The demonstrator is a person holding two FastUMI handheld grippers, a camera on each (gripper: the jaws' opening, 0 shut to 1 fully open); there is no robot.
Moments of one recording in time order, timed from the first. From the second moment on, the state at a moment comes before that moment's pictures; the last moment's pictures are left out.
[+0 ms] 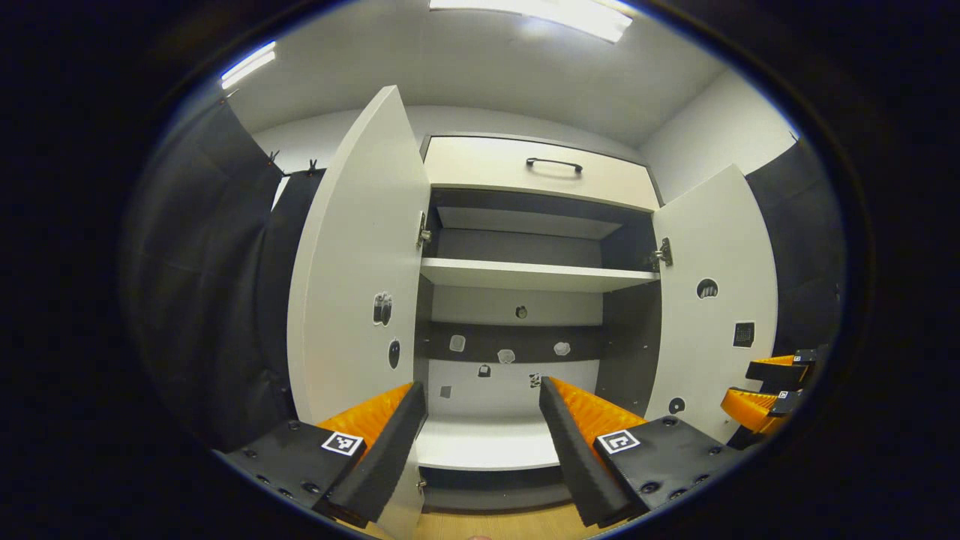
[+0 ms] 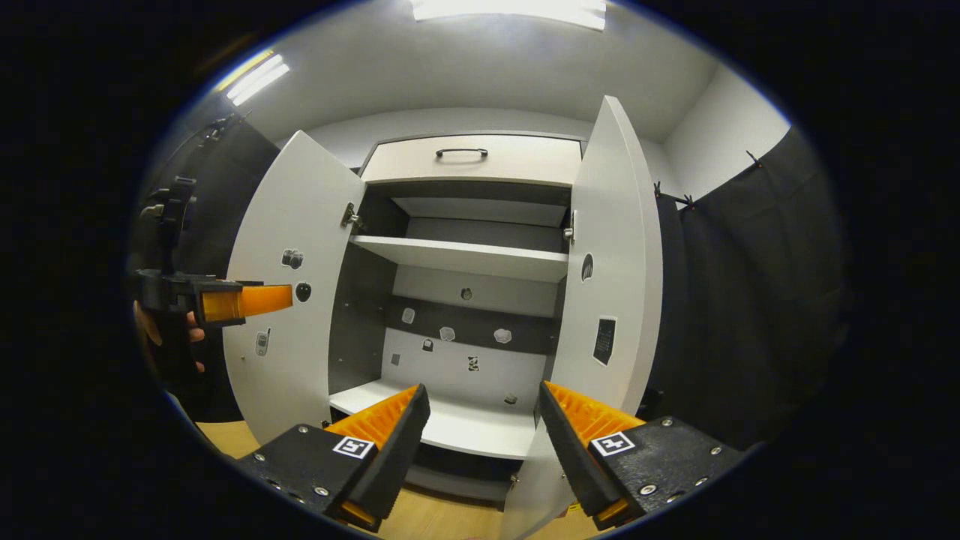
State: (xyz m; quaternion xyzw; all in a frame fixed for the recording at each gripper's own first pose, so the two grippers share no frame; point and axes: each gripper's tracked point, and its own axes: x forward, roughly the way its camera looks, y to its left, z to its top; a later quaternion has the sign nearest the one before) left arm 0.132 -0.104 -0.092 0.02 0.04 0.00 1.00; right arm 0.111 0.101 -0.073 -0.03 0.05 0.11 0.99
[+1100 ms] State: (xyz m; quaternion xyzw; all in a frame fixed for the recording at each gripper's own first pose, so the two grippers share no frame) left arm 0.134 -0.112 -0.050 0.02 0.00 -0.01 1.00; right arm 0.106 0.093 -0.034 -0.03 0.00 0.10 0.99
